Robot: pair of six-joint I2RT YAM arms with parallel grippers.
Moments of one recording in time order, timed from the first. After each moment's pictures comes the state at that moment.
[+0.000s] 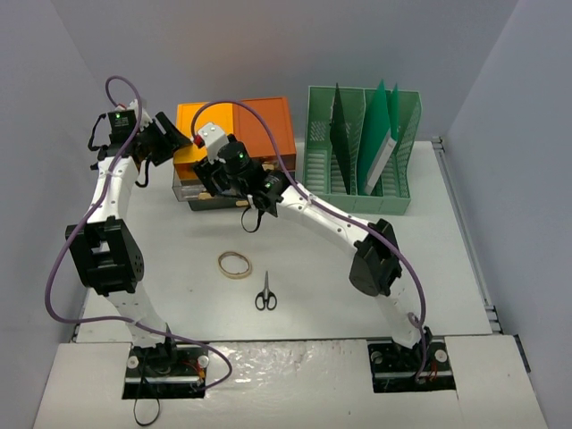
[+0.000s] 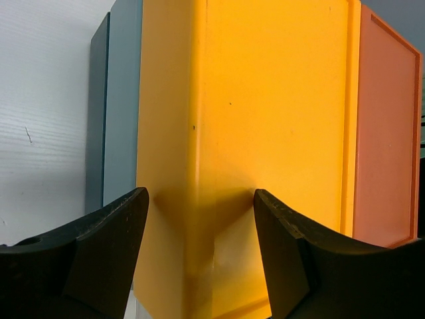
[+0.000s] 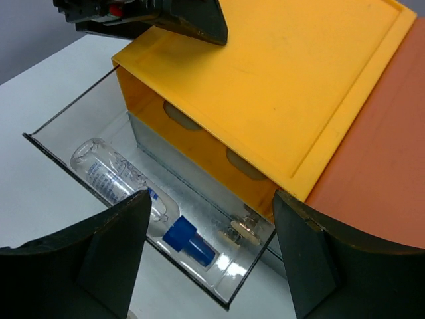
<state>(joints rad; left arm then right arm) 0.15 1.84 1.71 -0.46 0.44 -0.52 0.92 2.17 2.10 -0.25 0.20 -0.08</state>
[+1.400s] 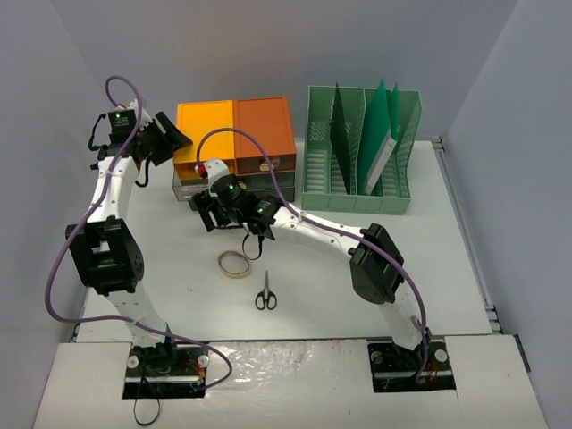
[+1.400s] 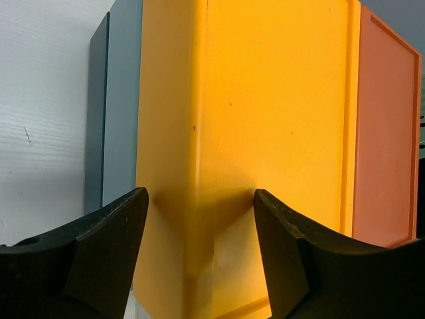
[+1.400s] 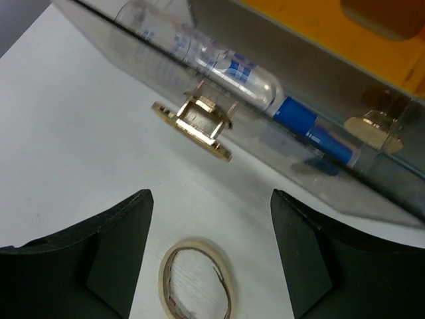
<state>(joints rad) 0.14 1.84 1.71 -0.46 0.44 -0.52 1.00 2.11 1.83 -0.26 0.20 0.23</state>
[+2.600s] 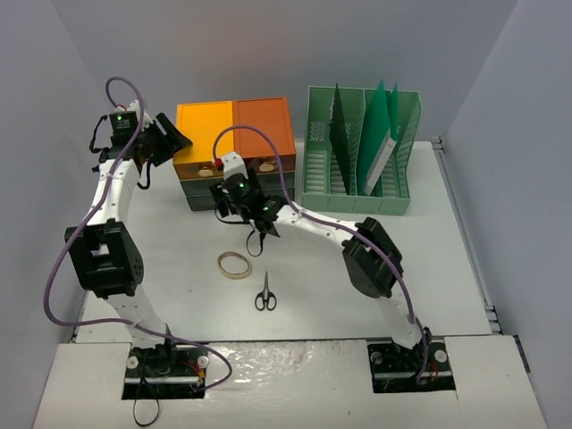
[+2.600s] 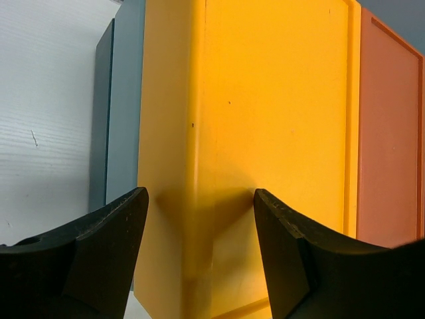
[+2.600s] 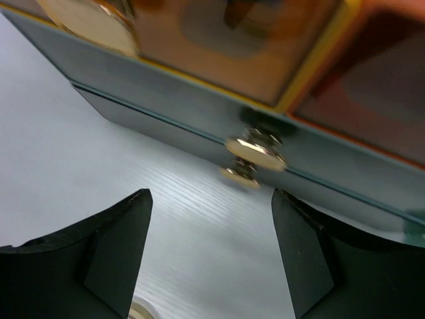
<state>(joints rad) 0.13 1.82 1.67 -0.43 0.41 -0.51 0.94 2.13 1.71 -0.08 0.42 0.19</state>
